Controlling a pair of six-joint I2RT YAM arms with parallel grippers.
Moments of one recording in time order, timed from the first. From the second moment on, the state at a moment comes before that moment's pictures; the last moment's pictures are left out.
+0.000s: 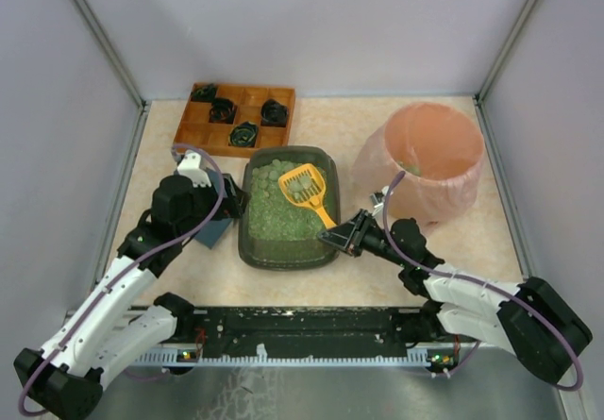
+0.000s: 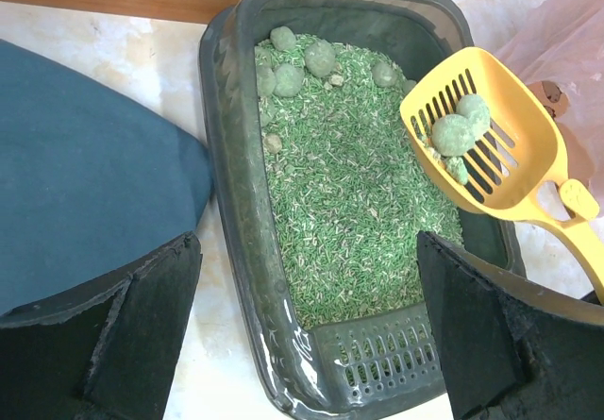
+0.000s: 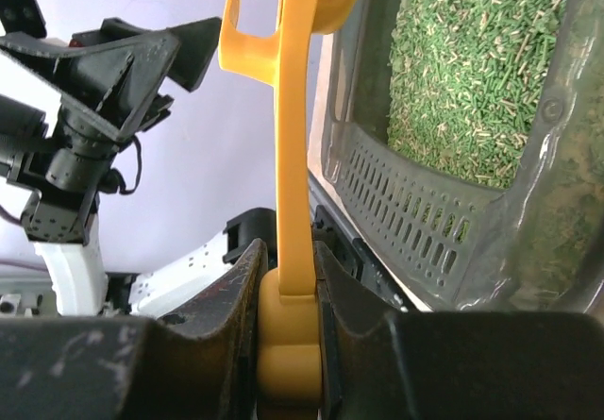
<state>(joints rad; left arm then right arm) -0.48 0.78 0.73 -0.34 -0.09 -0.40 0.68 0.99 0.16 0.73 -0.35 1.31</state>
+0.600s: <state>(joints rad) -0.48 0.78 0.73 -0.35 -0.13 -0.40 0.72 1.02 0.21 0.67 -0.34 1.27</state>
